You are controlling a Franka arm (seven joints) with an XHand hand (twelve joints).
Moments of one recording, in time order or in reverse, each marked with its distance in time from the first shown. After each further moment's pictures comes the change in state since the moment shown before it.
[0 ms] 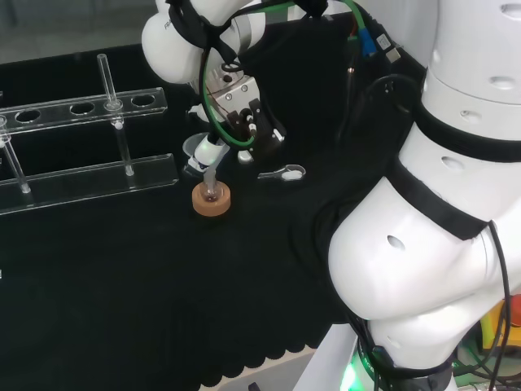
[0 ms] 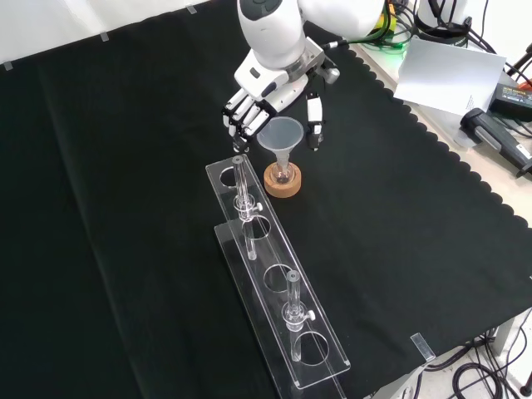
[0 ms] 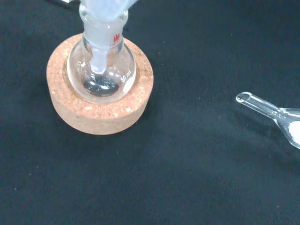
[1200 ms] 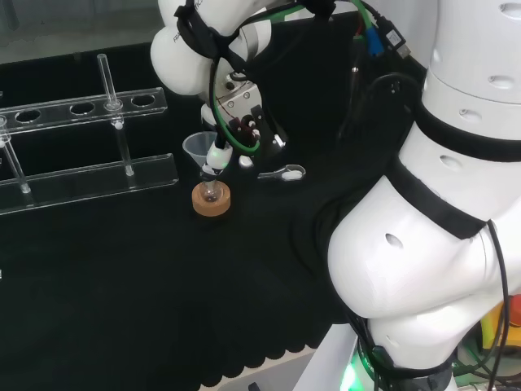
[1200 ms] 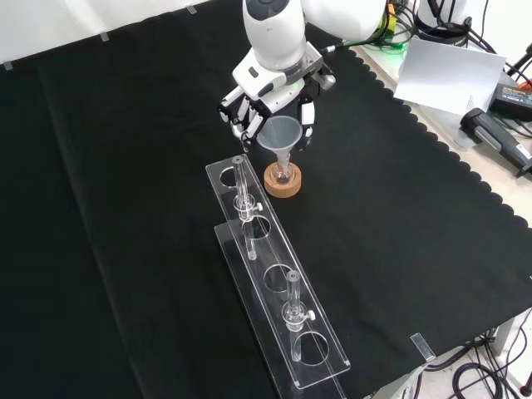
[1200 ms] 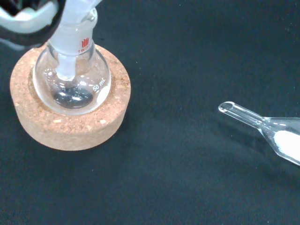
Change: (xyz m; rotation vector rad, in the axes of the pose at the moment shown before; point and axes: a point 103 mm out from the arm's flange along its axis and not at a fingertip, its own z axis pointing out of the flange) arm -0.005 0.010 0.011 -0.057 -0.022 0.067
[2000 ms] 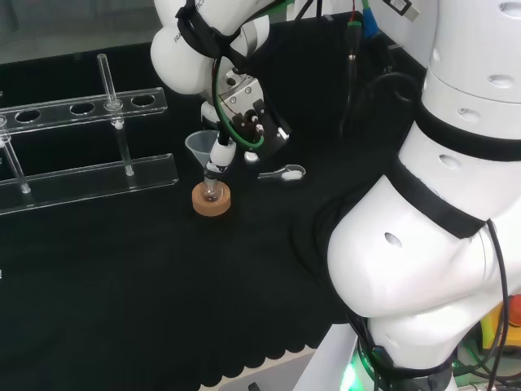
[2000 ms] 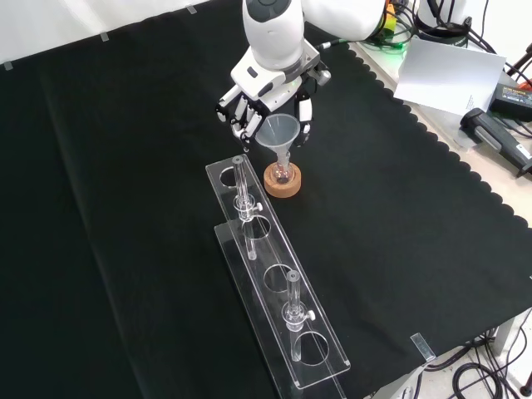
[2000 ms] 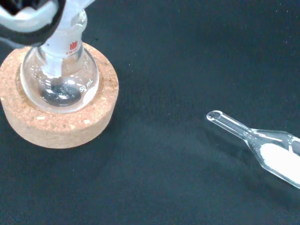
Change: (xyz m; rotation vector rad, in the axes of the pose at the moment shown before) arm -0.008 0.003 -0.004 -0.009 -0.050 -0.050
